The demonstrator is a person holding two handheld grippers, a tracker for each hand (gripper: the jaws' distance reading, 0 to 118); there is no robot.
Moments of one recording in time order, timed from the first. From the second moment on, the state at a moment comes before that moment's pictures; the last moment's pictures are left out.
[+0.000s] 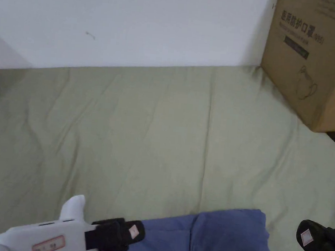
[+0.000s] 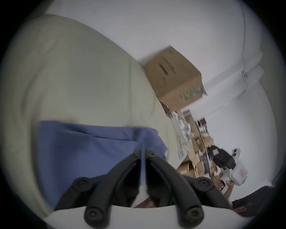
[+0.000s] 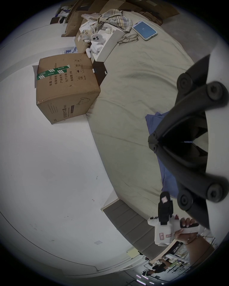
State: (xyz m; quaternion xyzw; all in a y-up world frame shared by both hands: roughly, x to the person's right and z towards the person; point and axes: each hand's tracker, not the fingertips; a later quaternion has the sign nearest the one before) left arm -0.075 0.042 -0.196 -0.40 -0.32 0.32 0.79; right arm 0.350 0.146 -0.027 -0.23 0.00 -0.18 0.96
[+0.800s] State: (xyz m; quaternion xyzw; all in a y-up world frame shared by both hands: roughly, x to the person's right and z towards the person) left arm -0.130 -0.122 -0.247 -0.50 -0.28 0.43 0.70; right arm 0.274 0.145 -0.056 -0.30 0.05 -0.12 0.95
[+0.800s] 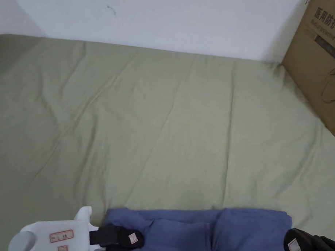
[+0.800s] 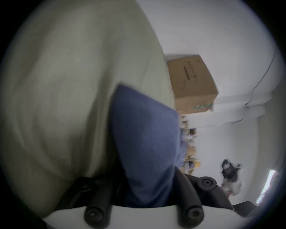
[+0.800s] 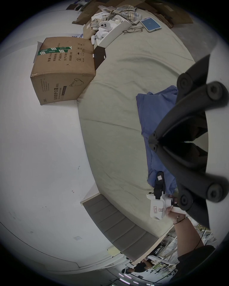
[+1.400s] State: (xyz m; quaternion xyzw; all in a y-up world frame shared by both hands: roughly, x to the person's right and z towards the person) left arm -0.067 0.069 -0.208 -0.51 -0.22 0.28 0.79; right arm 0.303 0.150 -0.028 -0.27 0.07 -0.15 0.95
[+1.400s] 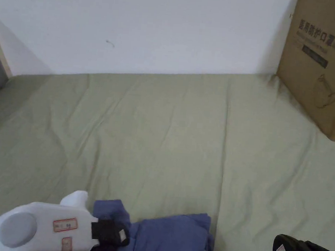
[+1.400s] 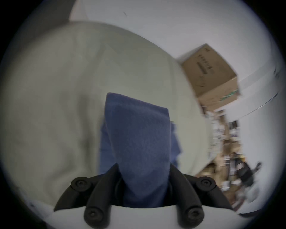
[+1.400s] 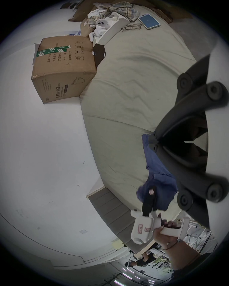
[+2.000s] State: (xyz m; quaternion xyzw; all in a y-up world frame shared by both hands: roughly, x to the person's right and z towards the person) left arm 0.040 0.074 -0.220 -0.44 -0.30 0.09 0.84; right arm 0.357 0.143 -0.025 -0.25 0.02 -0.17 0.95
